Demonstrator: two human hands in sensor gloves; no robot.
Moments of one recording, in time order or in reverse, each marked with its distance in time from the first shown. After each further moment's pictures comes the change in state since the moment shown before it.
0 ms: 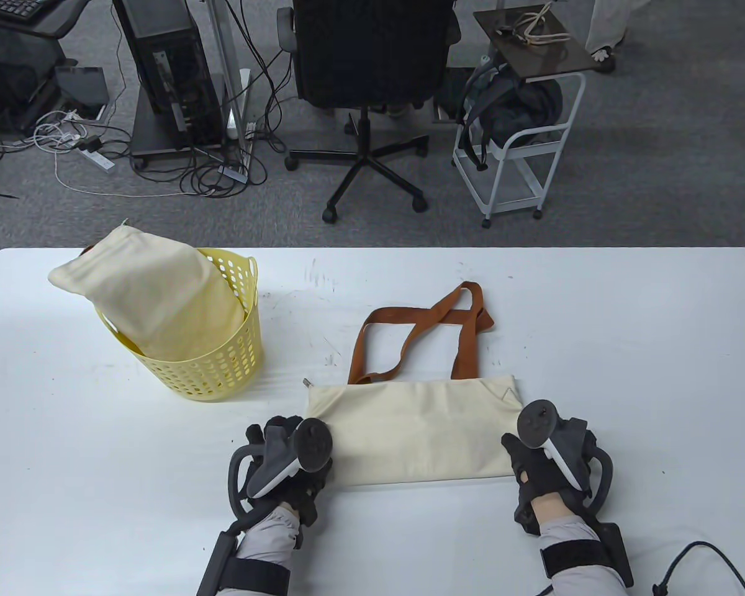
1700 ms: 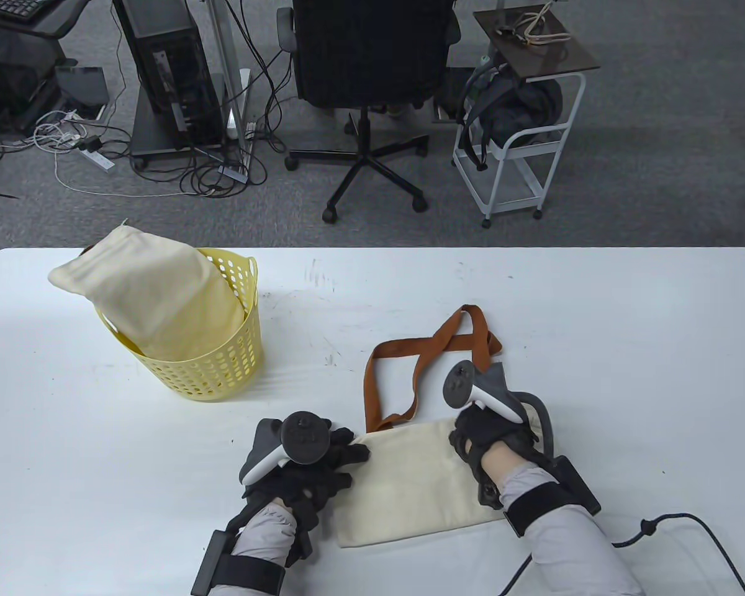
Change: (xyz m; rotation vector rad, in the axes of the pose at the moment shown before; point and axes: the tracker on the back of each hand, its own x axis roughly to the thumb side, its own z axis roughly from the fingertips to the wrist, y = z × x) left_hand 0.002 -0.010 -0.007 -0.208 -0.215 0.312; right_hand 0.128 -0.029 -0.003 0.379 -0.390 0.051
